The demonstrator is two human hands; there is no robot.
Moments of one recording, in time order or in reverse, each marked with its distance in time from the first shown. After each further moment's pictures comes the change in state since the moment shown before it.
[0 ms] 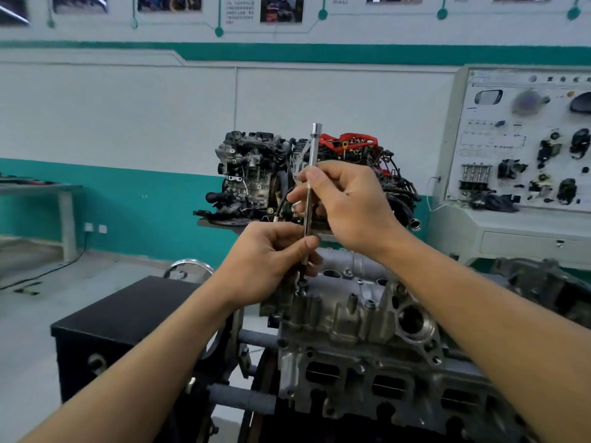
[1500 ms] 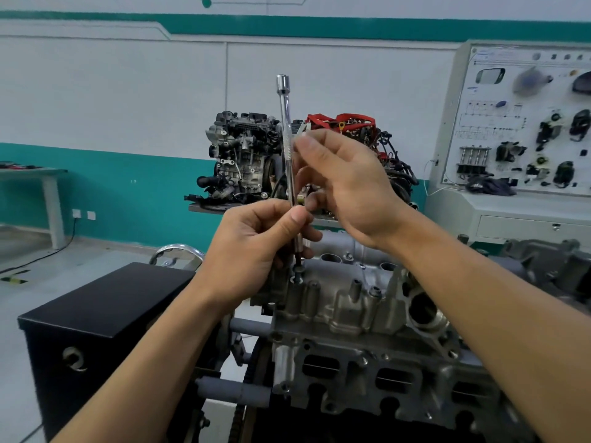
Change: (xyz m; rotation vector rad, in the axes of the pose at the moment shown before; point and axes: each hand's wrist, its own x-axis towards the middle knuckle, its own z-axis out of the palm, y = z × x) left_hand -0.010 -0.008 0.006 -0.096 0.145 0.041; right_hand 0.000 0.011 0.003 0.374 -0.129 0.122
